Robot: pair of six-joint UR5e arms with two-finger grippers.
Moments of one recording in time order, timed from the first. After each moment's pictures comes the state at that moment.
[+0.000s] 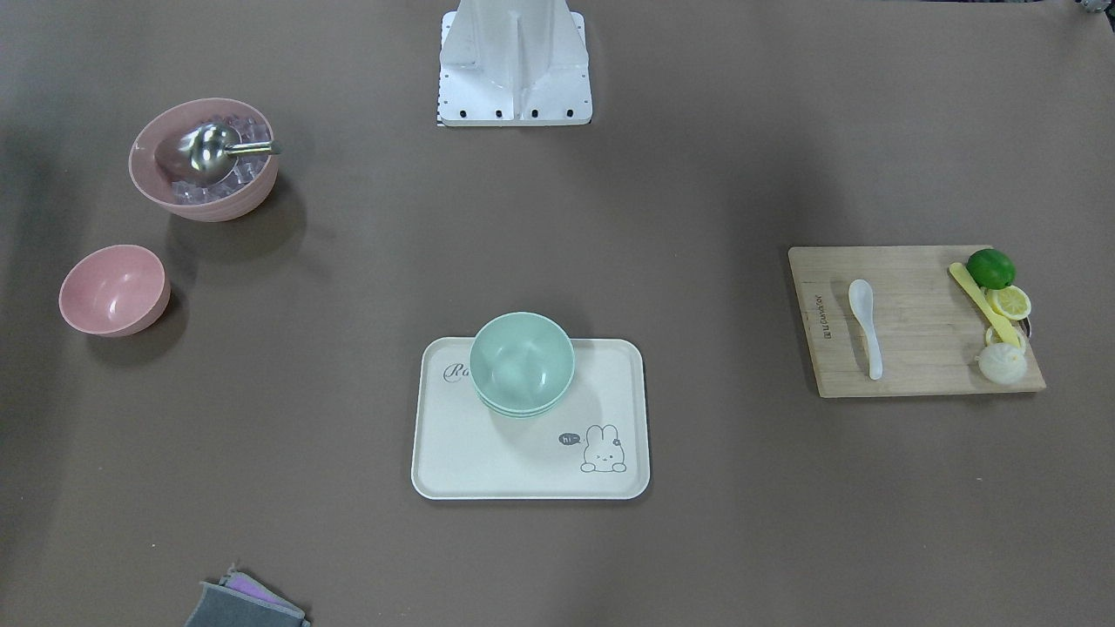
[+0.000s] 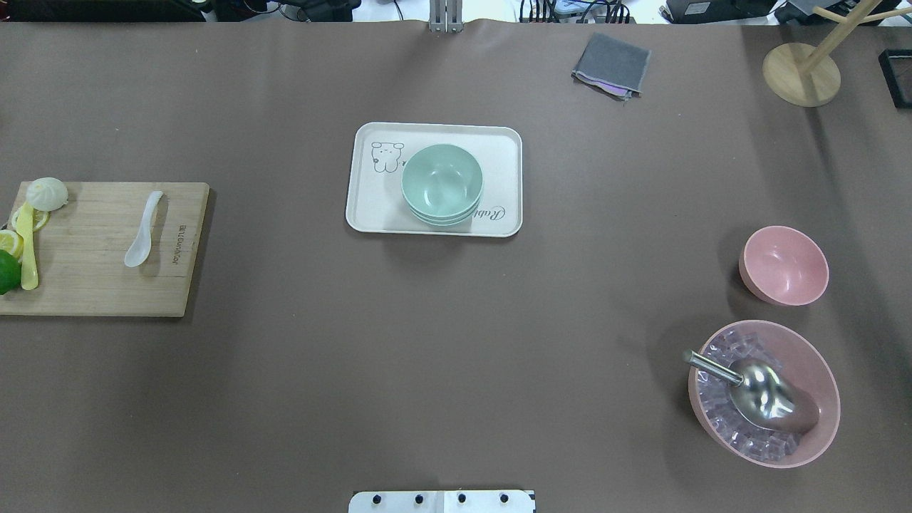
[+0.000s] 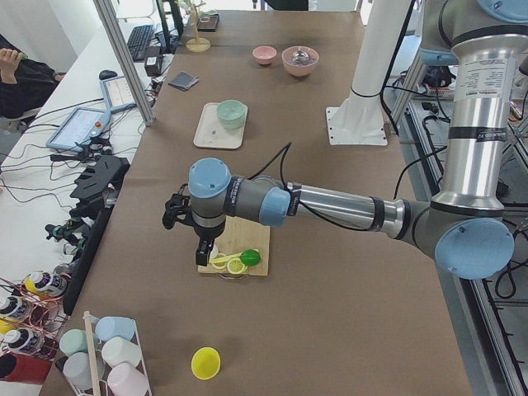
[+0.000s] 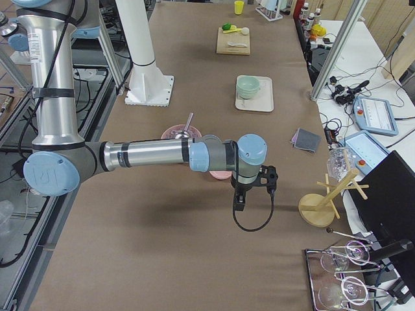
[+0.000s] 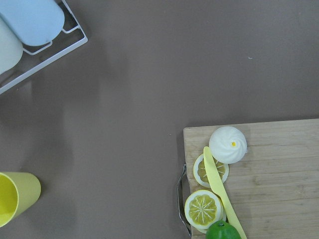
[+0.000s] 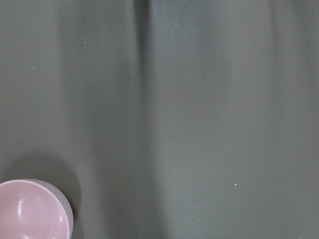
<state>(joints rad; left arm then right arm) -1.55 -1.60 -1.70 -1.71 -2.36 -0.06 1.52 -1.54 1.68 -1.64 2.40 0.12</state>
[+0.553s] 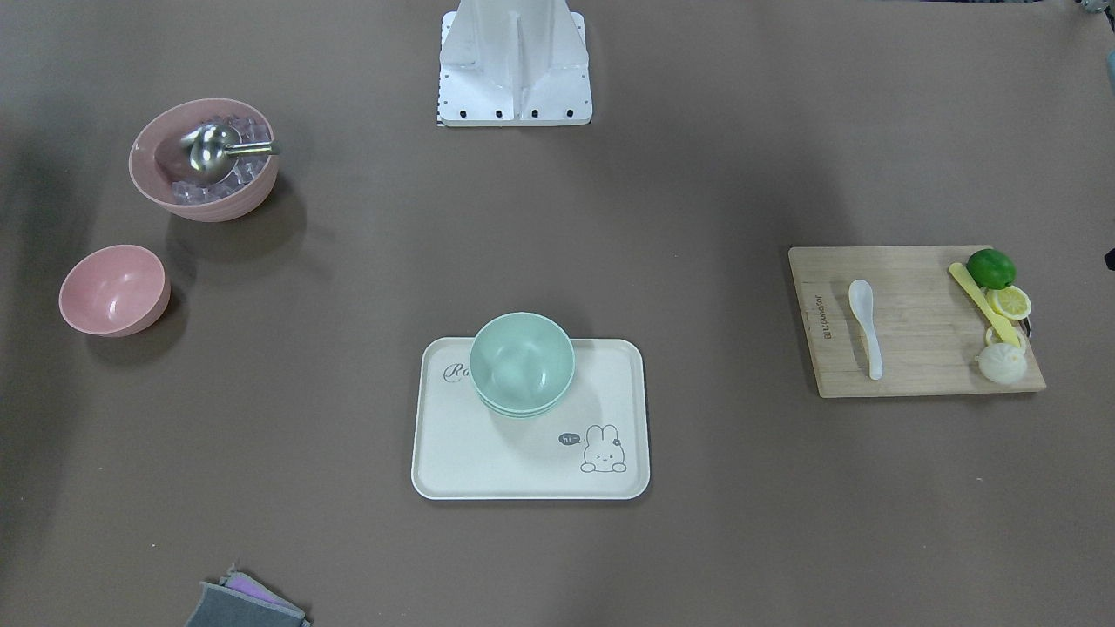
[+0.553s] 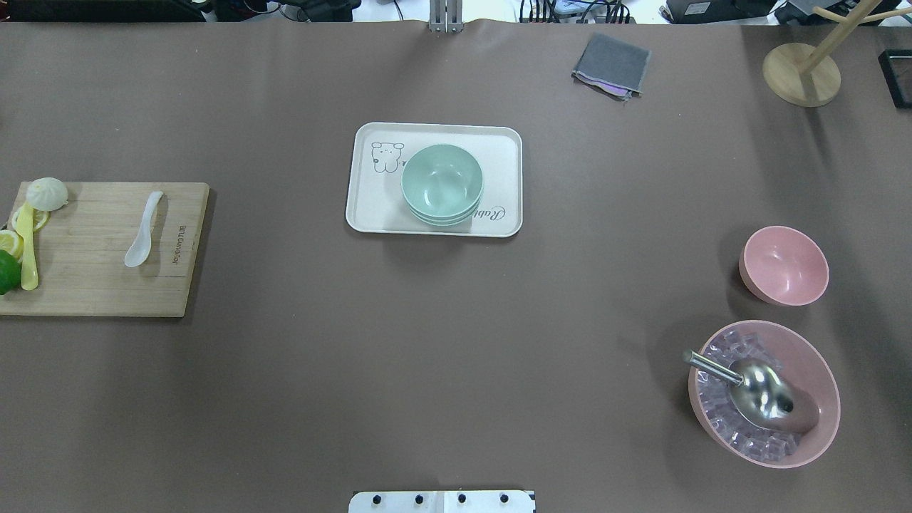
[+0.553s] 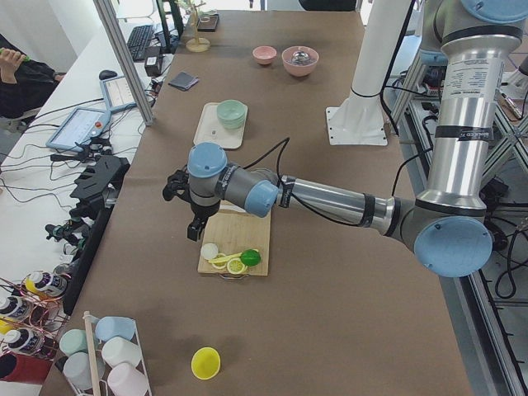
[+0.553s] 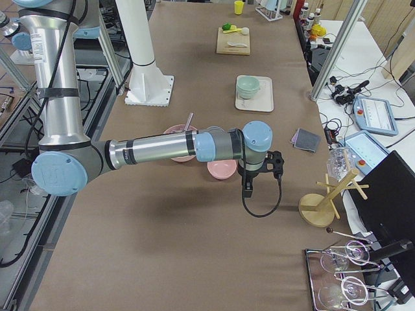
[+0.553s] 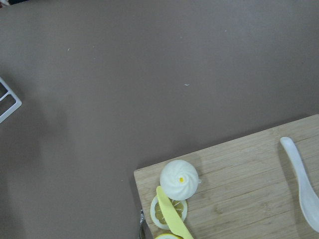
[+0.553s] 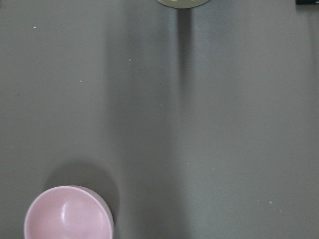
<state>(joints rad) -1.42 -1.66 -1.70 -1.81 -2.36 -0.11 1.51 -1.51 1.70 -1.64 2.47 0.14</state>
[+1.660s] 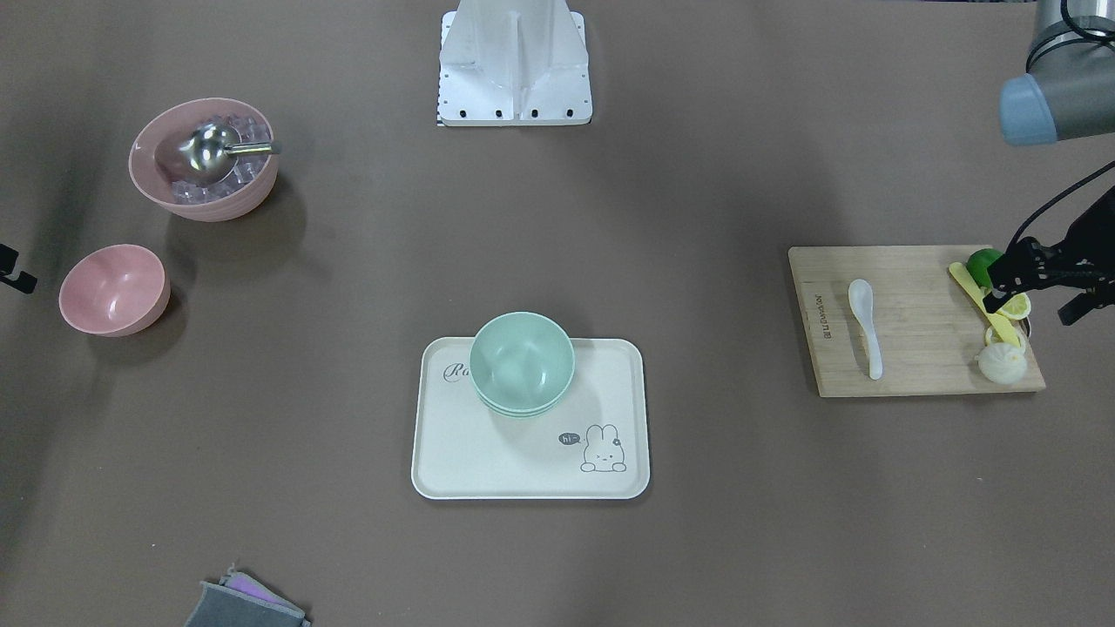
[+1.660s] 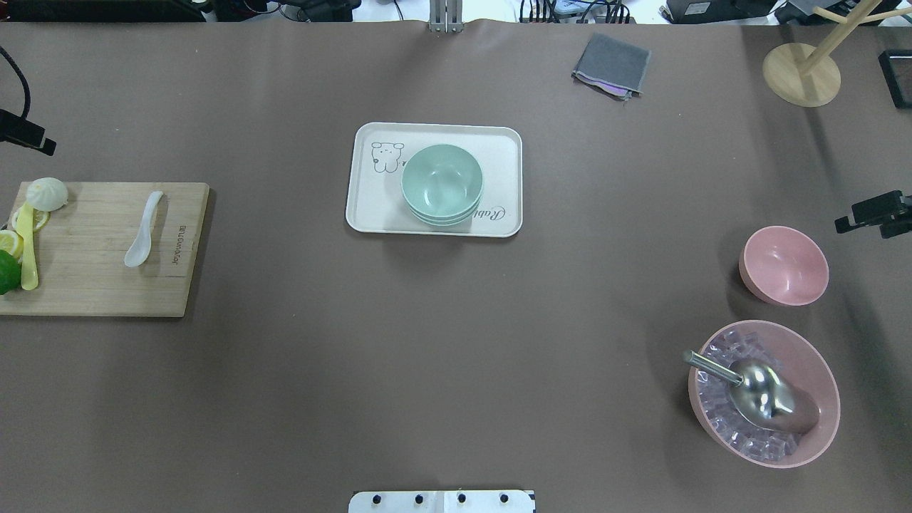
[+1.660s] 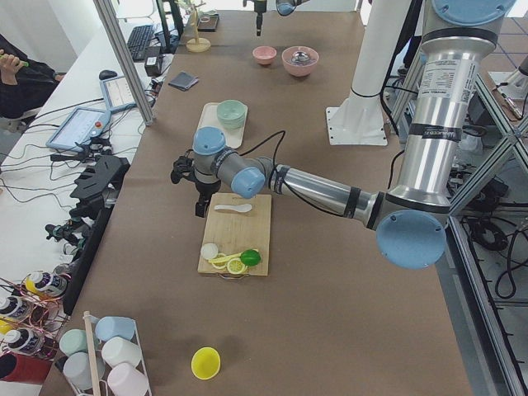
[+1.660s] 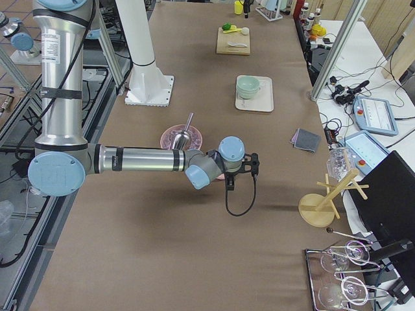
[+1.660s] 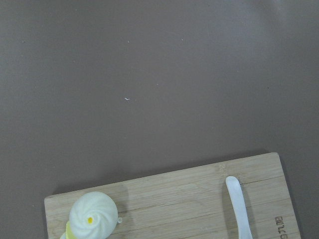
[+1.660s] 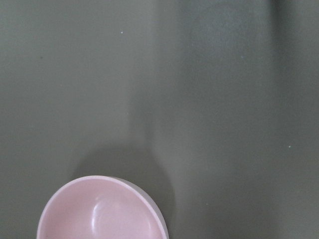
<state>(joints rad) -1.25 -1.71 -1.68 -1.91 -2.26 -0.44 1.22 -1.65 1.55 -0.85 2.46 0.70</state>
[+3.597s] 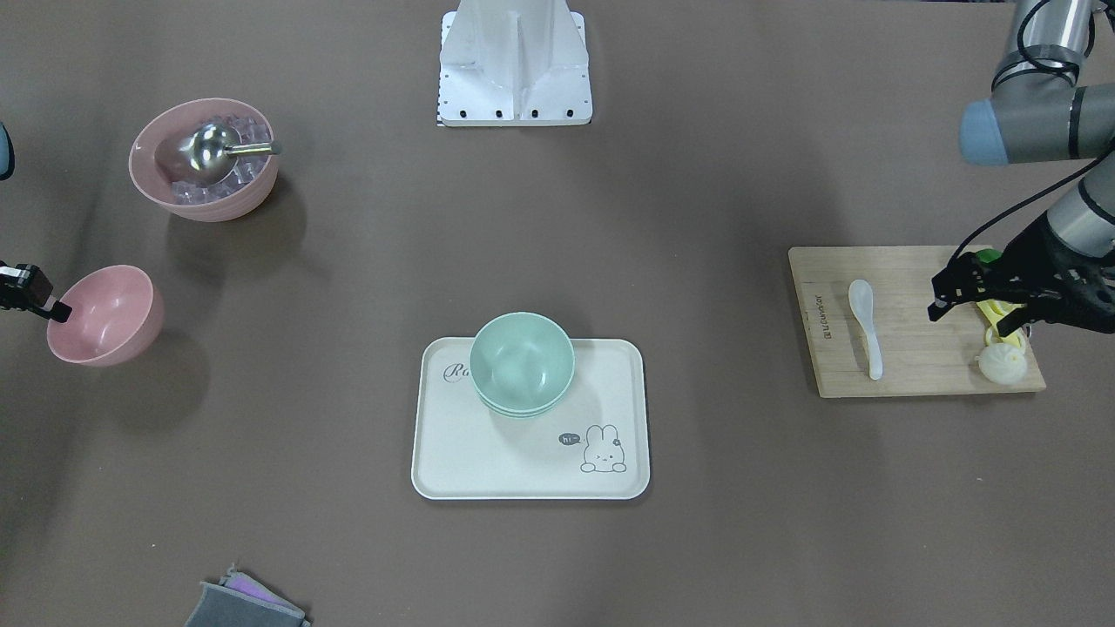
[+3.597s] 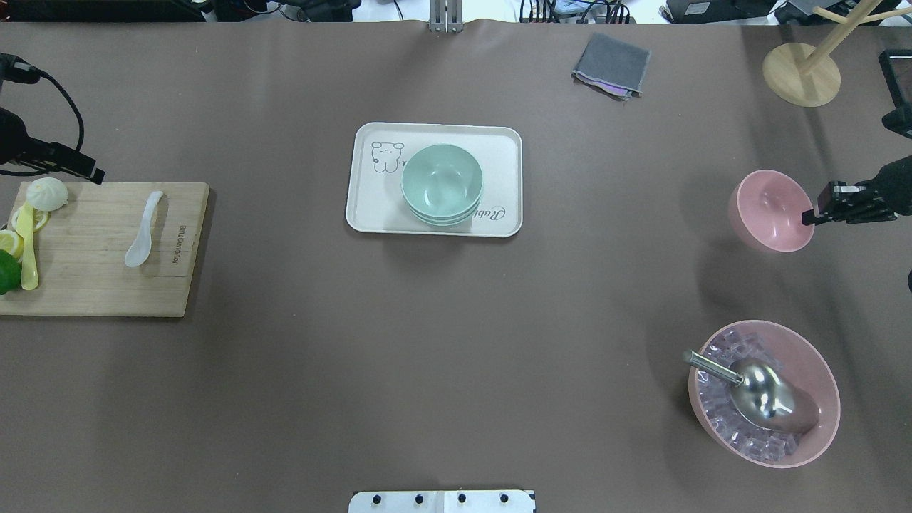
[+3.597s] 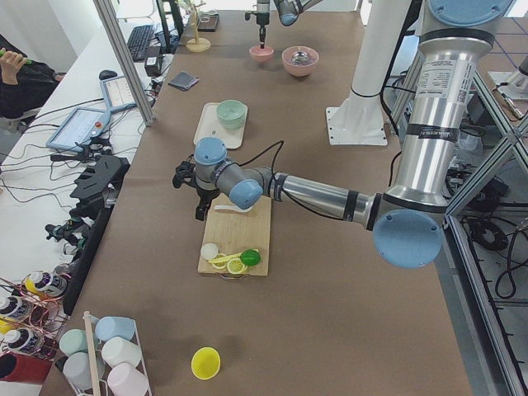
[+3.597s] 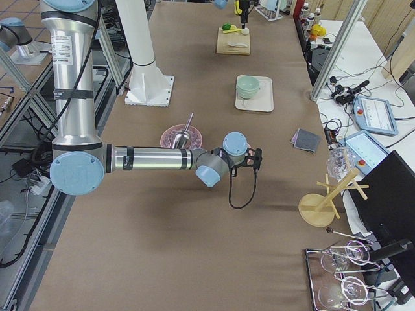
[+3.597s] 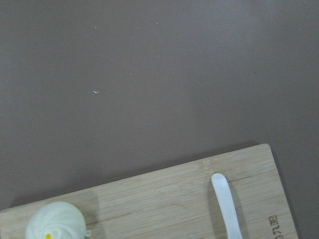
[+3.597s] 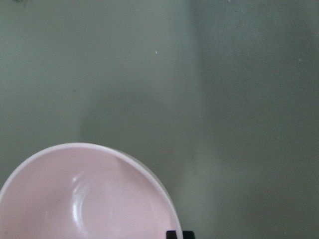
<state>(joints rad) -1.10 -1.72 -1.62 -2.04 -2.23 -0.56 1.18 -1.55 1.51 -0.75 2.45 0.98</state>
